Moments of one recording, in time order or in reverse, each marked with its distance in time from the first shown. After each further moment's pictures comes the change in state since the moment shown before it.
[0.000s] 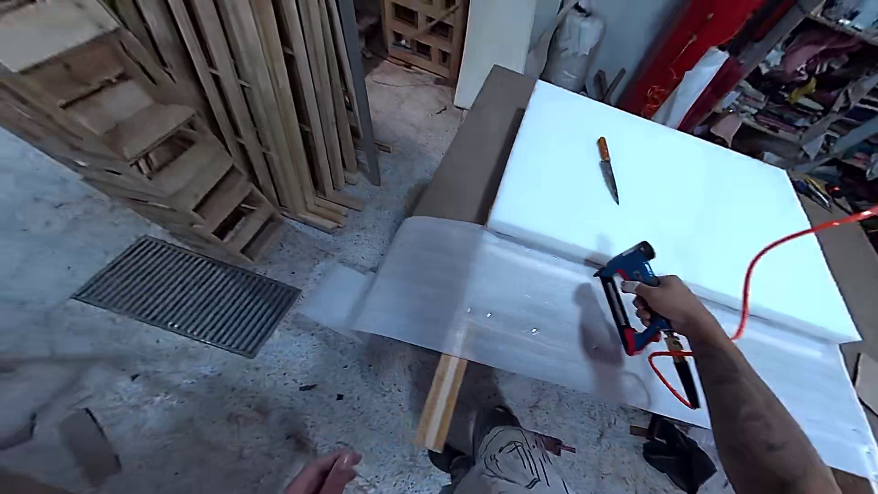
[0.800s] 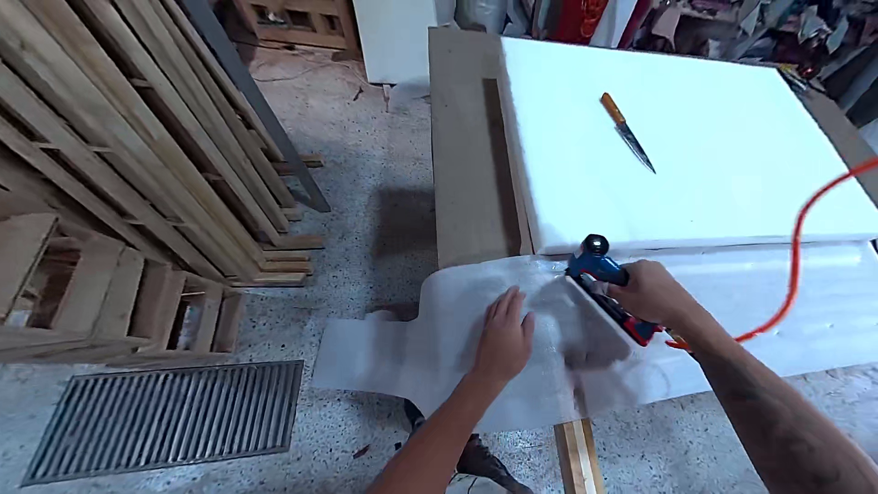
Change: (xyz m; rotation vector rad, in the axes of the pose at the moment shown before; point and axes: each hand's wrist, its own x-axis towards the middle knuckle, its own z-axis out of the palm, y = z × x) left_hand 0.385 0.120 0.107 0.387 -0.520 0.696; right_hand 0.007 -0.174 0.201 -0.582 0.136 -0.078
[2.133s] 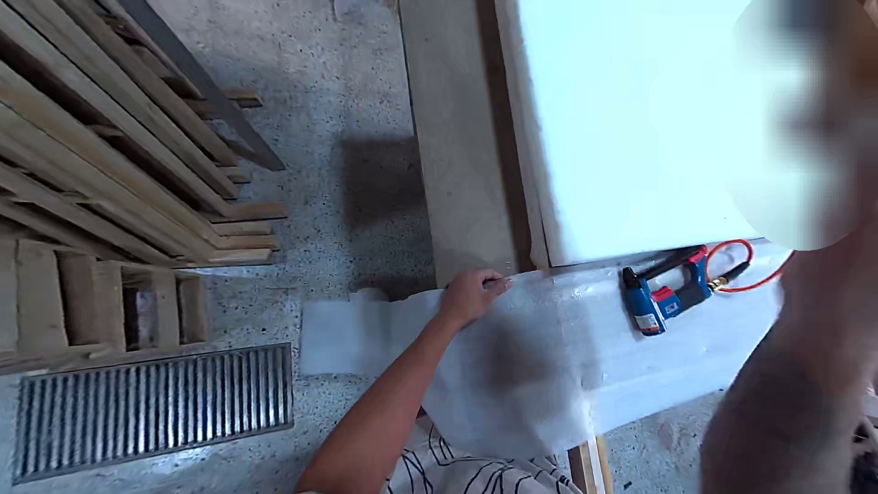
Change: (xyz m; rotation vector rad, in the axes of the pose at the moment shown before) left_hand 0.140 -0.128 -0.041 -0.262 -0.360 -0.143; right_hand 0.058 -0.088 -0.117 0.393 0.886 -0.380
